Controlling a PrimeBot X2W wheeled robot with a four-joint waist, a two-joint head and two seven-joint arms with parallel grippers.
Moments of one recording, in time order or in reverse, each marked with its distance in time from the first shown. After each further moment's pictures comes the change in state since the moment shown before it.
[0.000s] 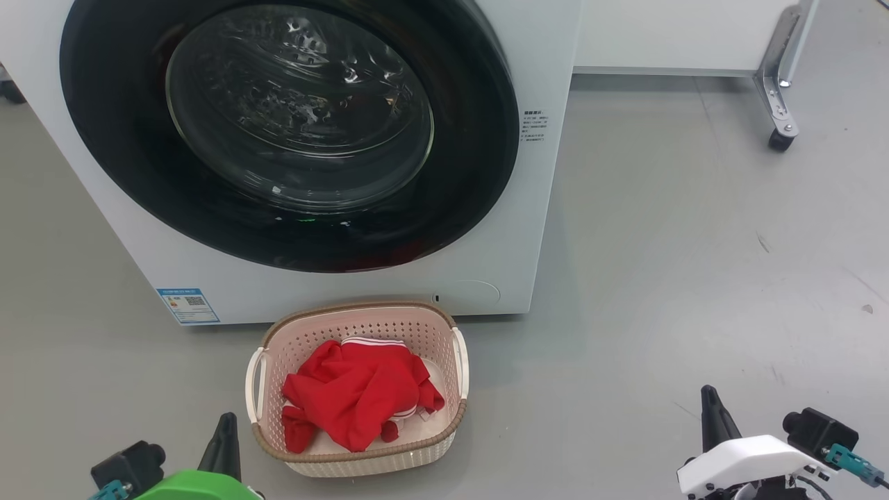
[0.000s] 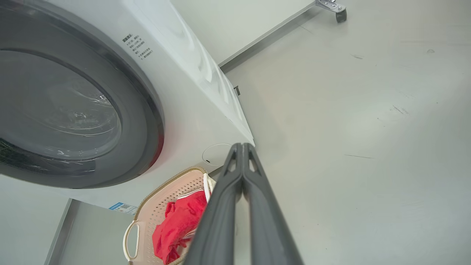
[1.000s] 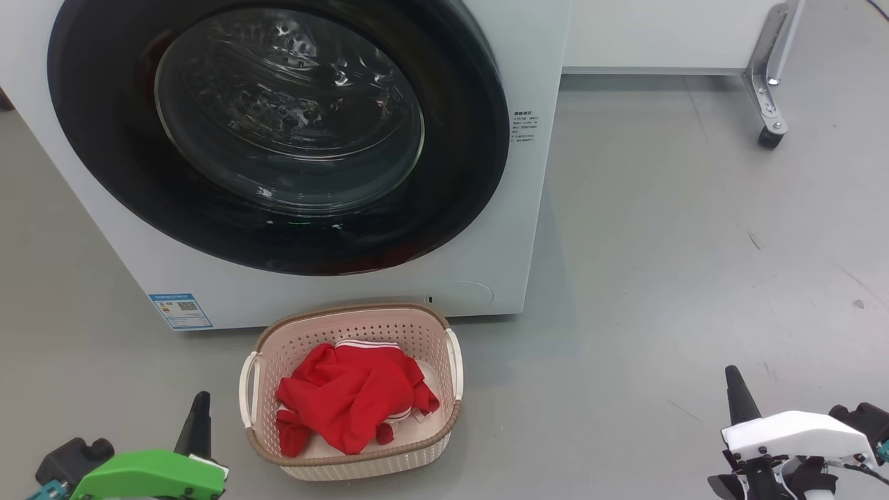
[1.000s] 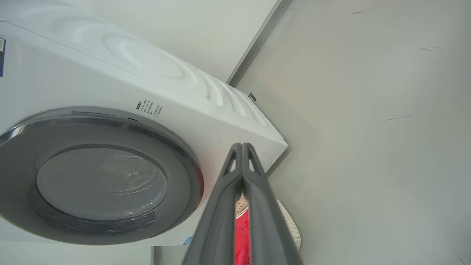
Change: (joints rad) left arm -0.042 -0.006 0.106 -0.008 -0.374 -0.054 0.090; right arm -0.042 -0.010 -0.090 -0.025 0.394 0.027 0.099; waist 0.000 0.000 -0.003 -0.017
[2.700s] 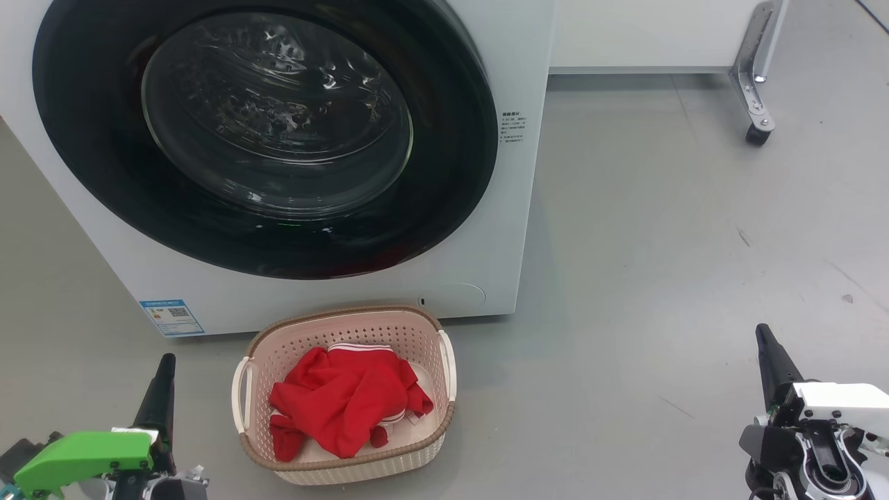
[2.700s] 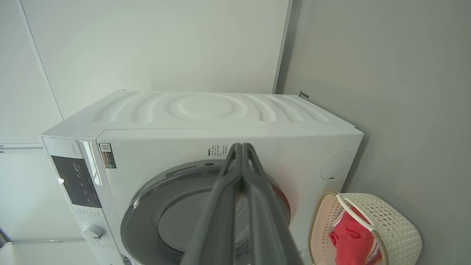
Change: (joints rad) left arm -0.060 -0.009 0.132 -0.011 -0.455 -0.069 0.105; right arm -0.061 -0.019 -0.109 -0.040 0.474 0.034 0.114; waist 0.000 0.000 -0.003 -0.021
